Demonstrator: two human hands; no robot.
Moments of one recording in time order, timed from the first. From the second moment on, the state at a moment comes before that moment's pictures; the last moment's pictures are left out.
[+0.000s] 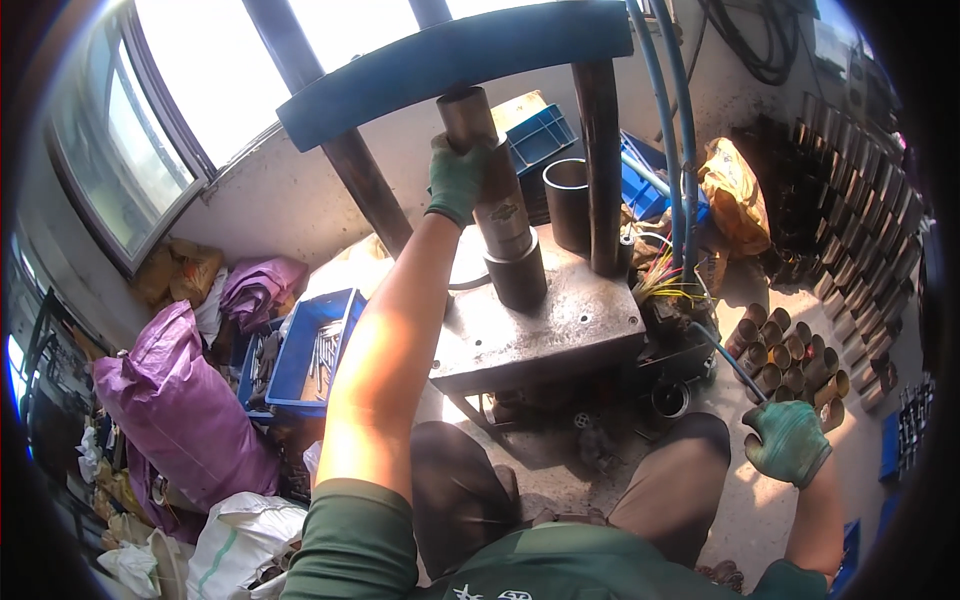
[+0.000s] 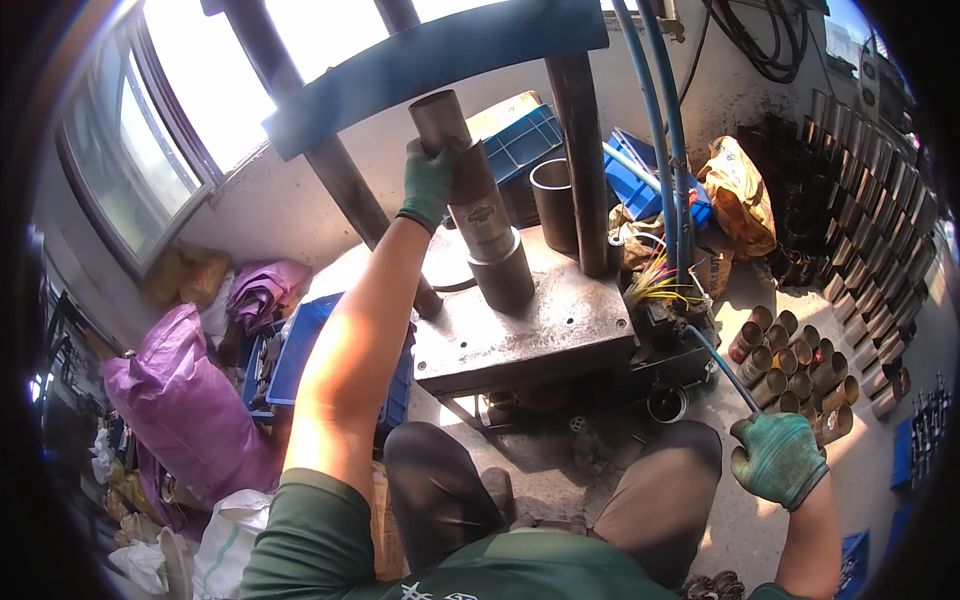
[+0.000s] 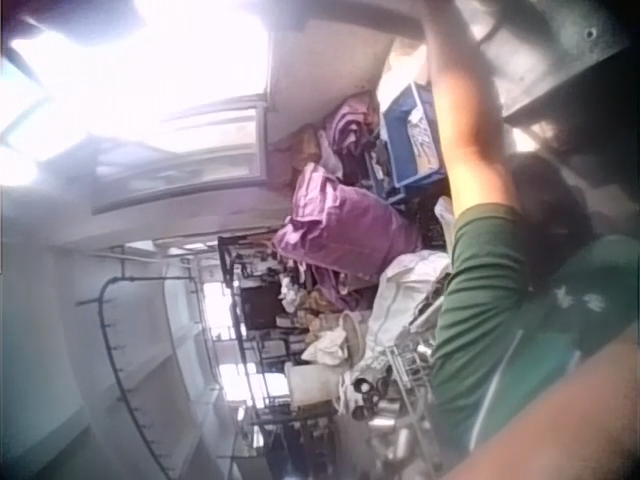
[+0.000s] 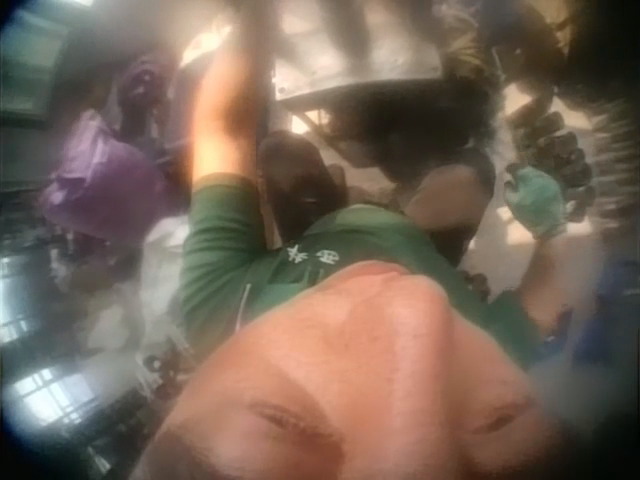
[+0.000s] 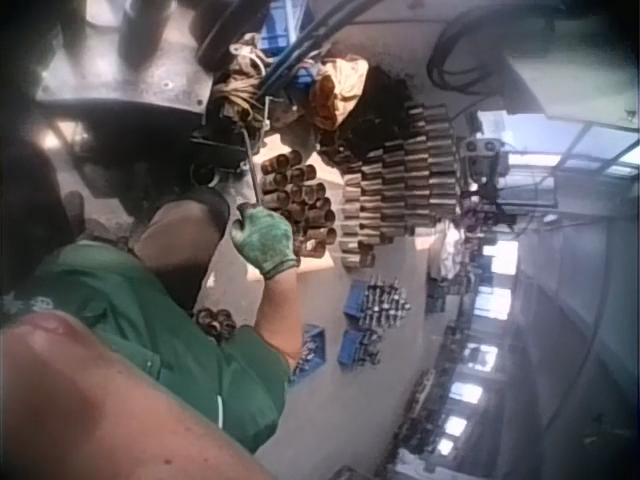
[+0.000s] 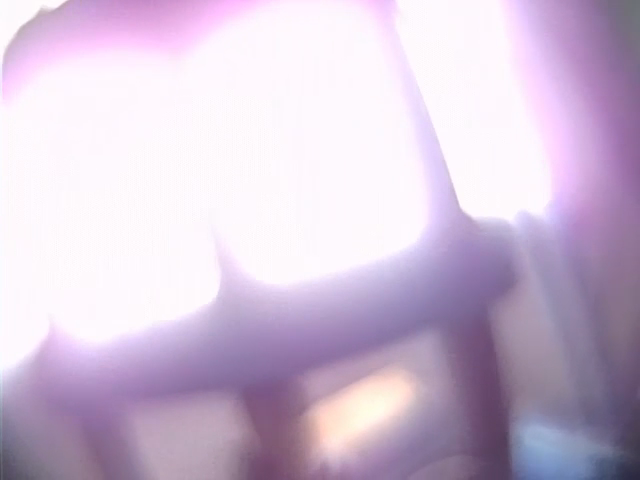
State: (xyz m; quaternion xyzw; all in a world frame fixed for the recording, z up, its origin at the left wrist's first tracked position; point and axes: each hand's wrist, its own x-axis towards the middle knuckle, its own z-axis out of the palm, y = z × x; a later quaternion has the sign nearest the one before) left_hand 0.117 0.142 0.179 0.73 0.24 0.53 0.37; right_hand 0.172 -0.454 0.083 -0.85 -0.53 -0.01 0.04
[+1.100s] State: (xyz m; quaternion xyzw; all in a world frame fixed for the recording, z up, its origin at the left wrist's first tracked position) left_hand 0.111 0.107 0.157 0.71 0.25 0.52 0.40; right_hand 0.124 -0.470 0.035 -0.89 -0.38 -0.05 0.22
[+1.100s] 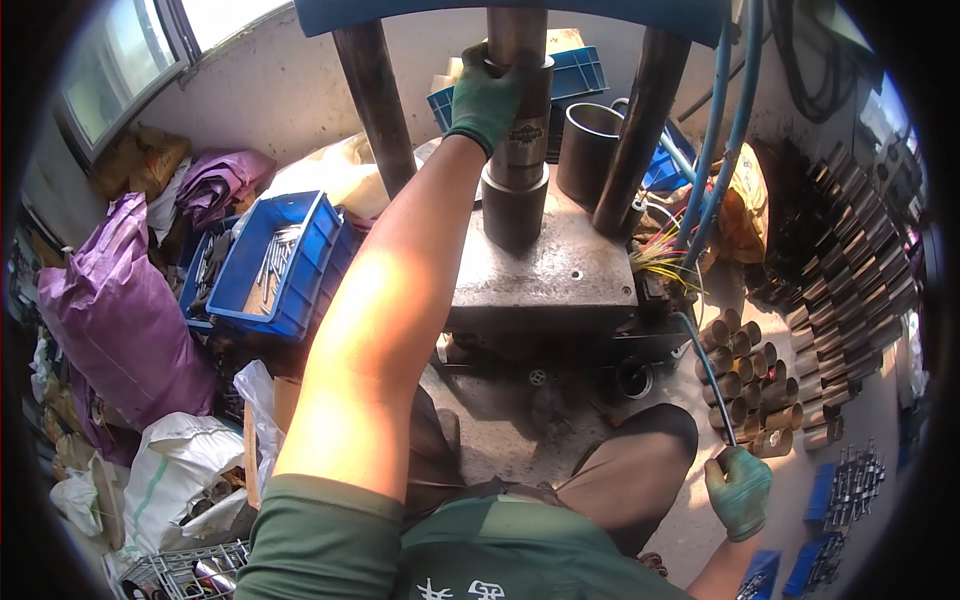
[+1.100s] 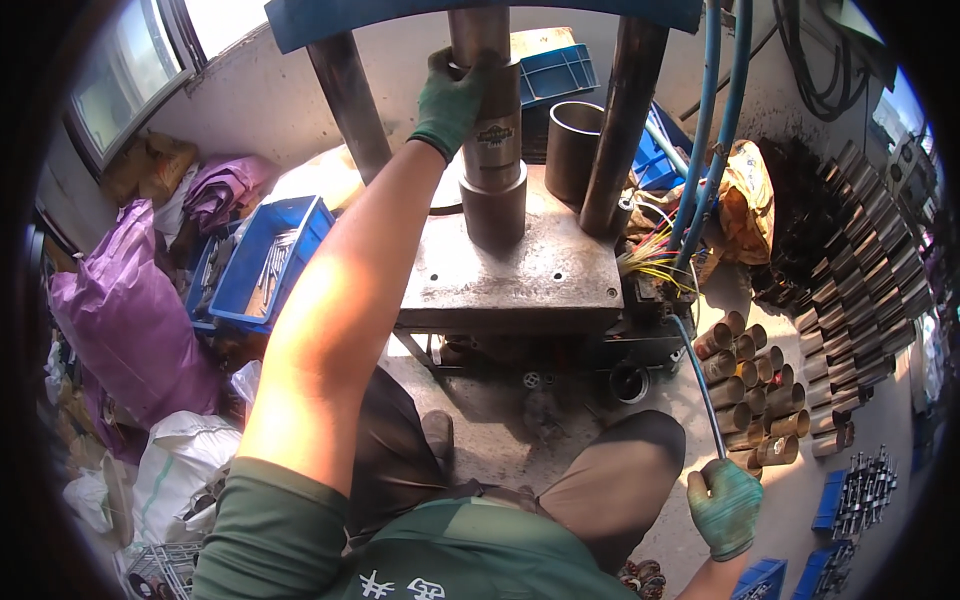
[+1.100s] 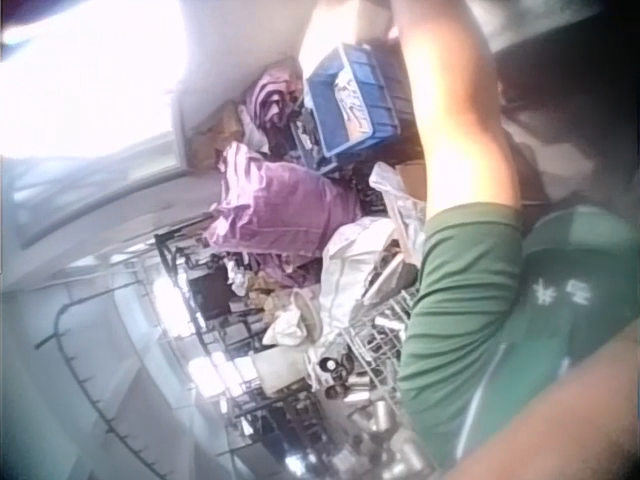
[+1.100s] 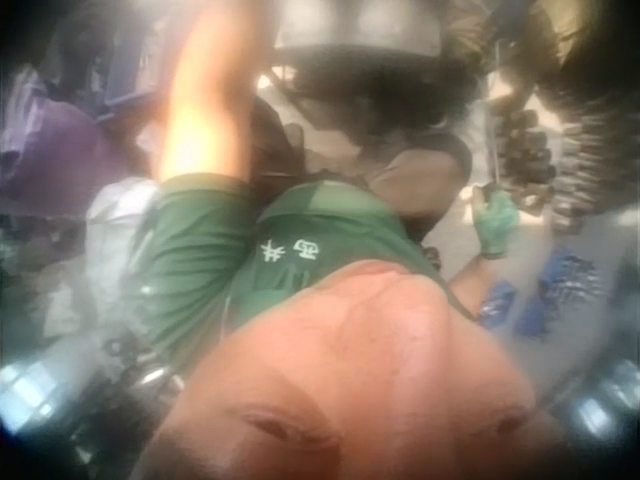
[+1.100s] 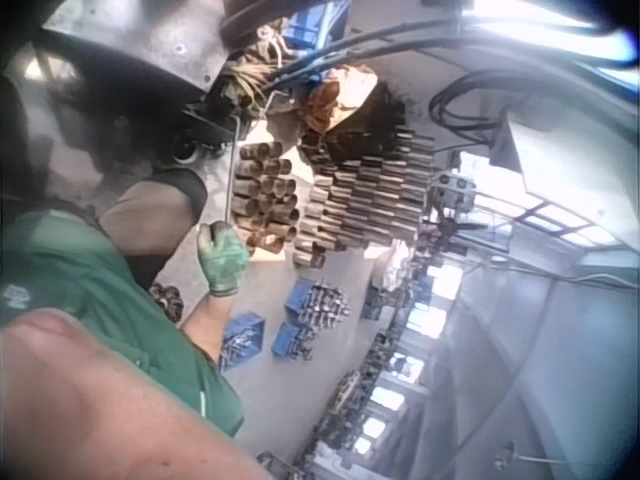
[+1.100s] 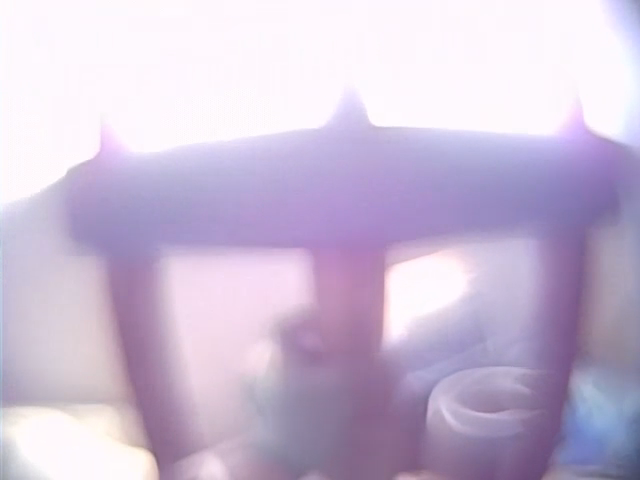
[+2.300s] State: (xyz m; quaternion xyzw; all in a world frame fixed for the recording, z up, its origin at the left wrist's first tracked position) left_hand 0.116 0.117 0.114 0.68 0.21 0.51 0.47; right_hand 0.126 -0.472 0.041 -0.88 -0.44 -0.08 0.18
